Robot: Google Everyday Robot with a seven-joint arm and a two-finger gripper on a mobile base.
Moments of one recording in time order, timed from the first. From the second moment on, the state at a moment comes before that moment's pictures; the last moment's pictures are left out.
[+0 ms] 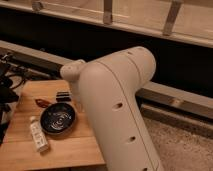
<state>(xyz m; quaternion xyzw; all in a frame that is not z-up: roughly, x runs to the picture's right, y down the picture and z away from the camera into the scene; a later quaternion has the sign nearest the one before) -0.135 0.132 0.824 -0.28 0.35 0.71 0.55</state>
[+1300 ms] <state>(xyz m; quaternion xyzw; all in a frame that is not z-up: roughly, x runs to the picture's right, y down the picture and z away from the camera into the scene) -0.191 0.174 0.841 -0.38 0.37 0.61 0.58</state>
